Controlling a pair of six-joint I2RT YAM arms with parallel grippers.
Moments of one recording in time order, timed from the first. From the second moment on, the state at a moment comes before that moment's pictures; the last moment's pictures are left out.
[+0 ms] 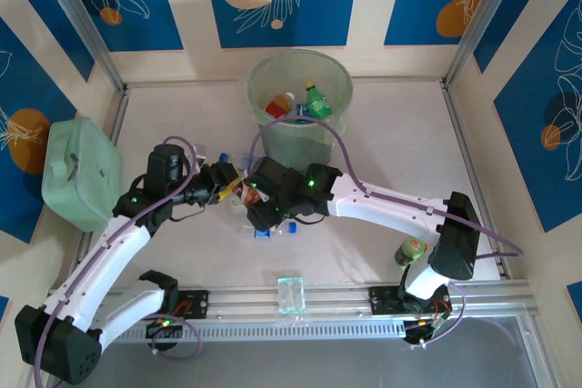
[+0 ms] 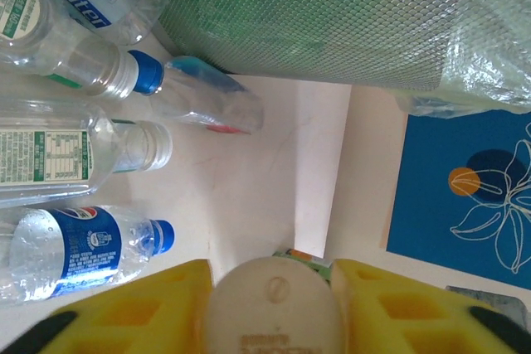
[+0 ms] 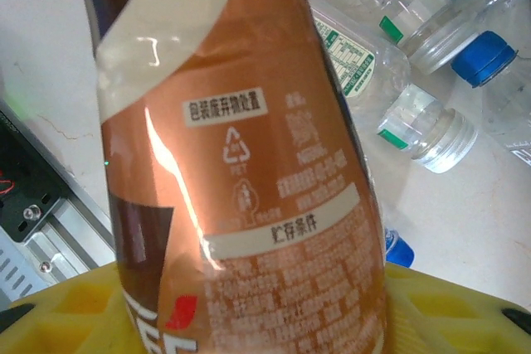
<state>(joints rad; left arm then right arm) -0.36 0.91 0.78 -0.47 0.54 -1.09 1.14 1.59 1.43 -0.90 0.05 0.39</state>
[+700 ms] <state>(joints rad) -0.32 1.11 1.09 -0.34 0.53 -1.13 1.00 1.16 1.42 -0.93 0.34 0.63</state>
